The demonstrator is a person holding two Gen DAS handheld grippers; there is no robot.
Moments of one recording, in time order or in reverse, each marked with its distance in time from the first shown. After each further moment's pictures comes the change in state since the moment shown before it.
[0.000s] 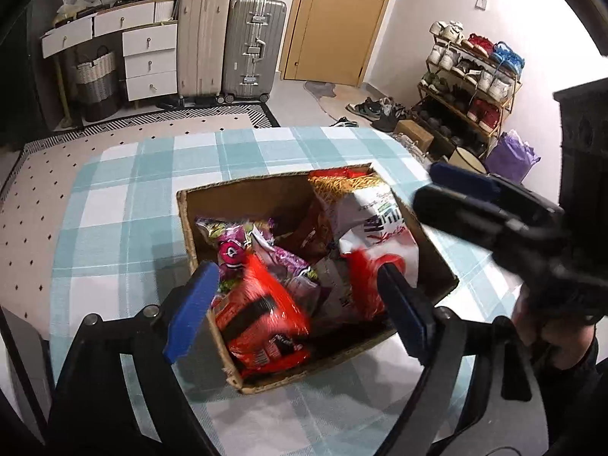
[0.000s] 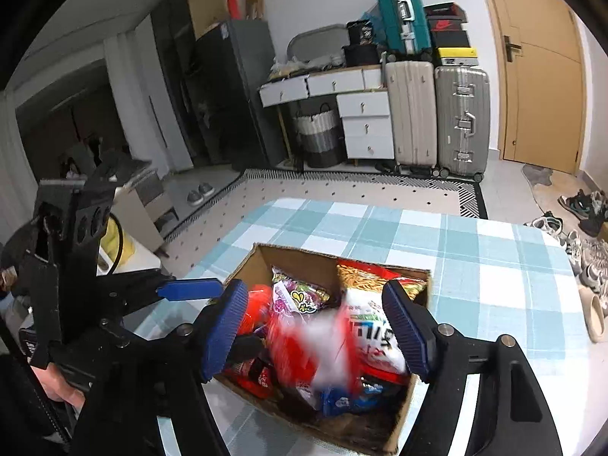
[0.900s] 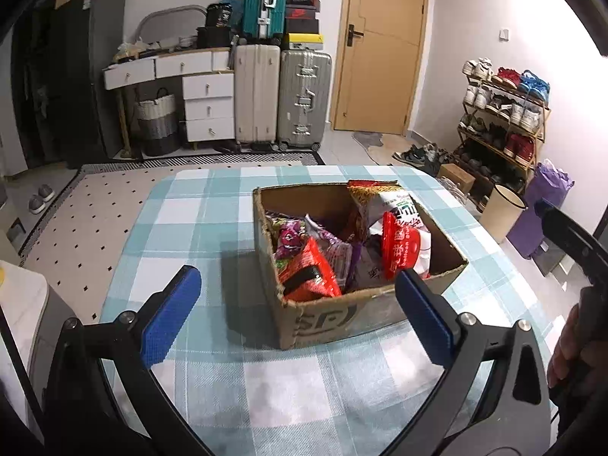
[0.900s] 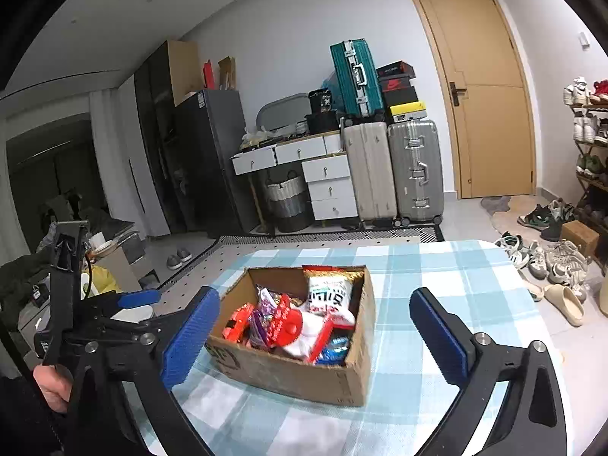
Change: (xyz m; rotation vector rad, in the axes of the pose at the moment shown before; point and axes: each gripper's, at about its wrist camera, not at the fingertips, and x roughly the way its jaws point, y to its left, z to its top) left arm -0.090 -0.013 -0.075 -0.032 -0.236 0.222; right arm -0.118 0.004 -0.076 0.055 -0.281 -0.123
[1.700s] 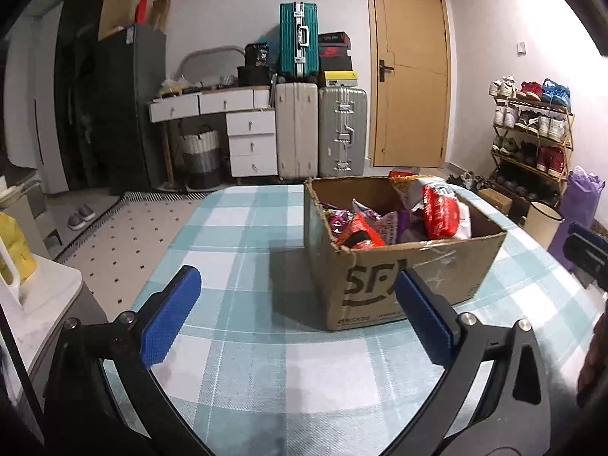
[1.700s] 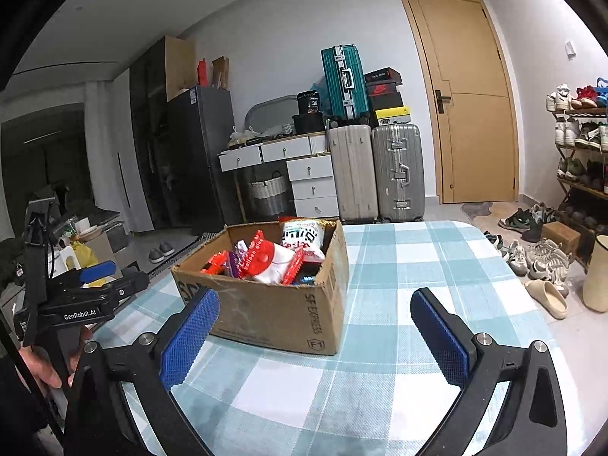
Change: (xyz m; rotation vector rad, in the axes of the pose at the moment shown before) left arm -0.017 0.008 -0.078 0.011 -0.181 0.171; right arm -0.033 -0.010 -0.085 -0.037 -0.028 -0.072
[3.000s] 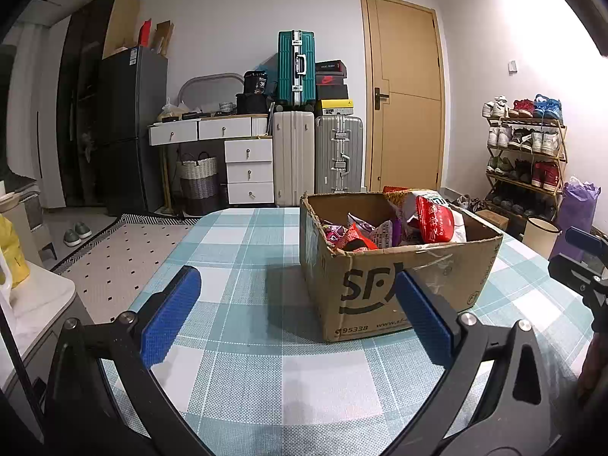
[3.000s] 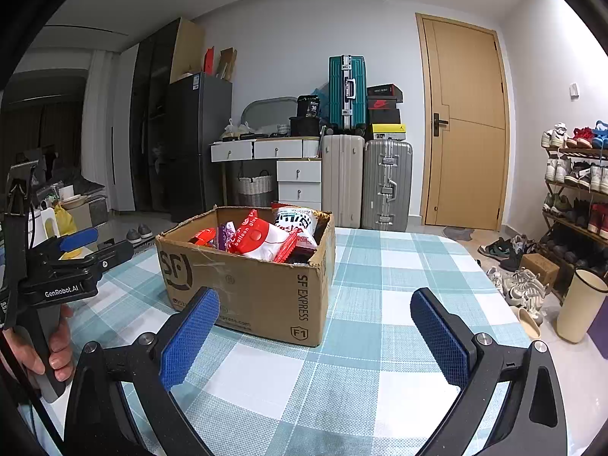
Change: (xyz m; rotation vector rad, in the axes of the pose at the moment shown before) left arm 0.002 0.000 -0.018 -0.009 -0.126 -0.023; right arm 0.012 0.021 -0.021 -0.134 -0.030 -0.087
